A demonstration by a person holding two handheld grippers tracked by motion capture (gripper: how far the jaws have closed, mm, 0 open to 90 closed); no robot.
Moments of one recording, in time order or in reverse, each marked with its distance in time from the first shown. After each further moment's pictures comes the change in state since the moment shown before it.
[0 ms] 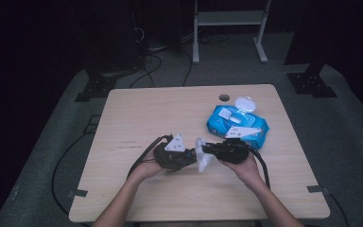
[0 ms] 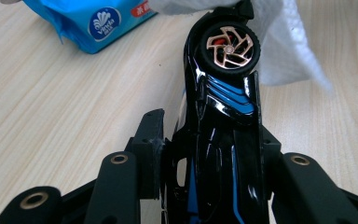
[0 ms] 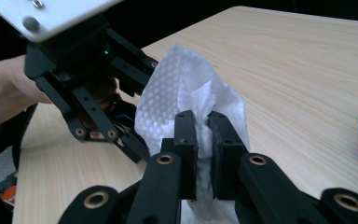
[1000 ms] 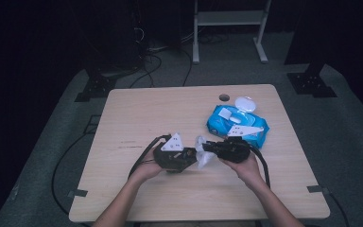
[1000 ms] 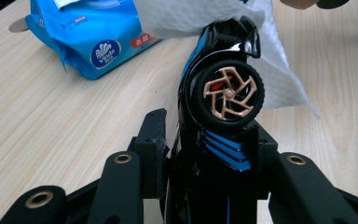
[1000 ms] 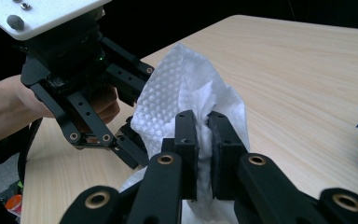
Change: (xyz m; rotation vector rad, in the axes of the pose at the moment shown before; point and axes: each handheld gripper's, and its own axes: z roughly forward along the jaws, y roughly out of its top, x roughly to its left) left arm -0.003 0.001 -0.007 -0.129 -0.005 -0.024; right arm 0.000 0.004 -0.006 -0.032 0.000 0.014
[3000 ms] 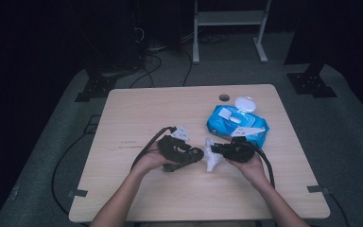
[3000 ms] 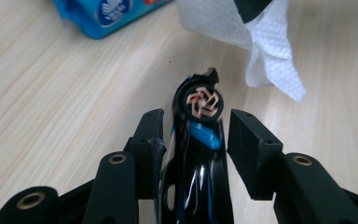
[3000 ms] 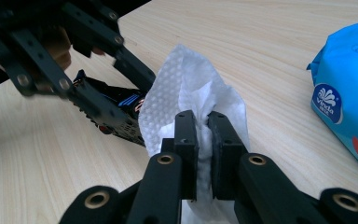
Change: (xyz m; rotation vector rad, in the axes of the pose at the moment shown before) left arm 0.027 0.010 0.003 0.161 -0.039 -0.122; right arm -0.027 -0.021 -0.001 0.111 -0.097 0.052
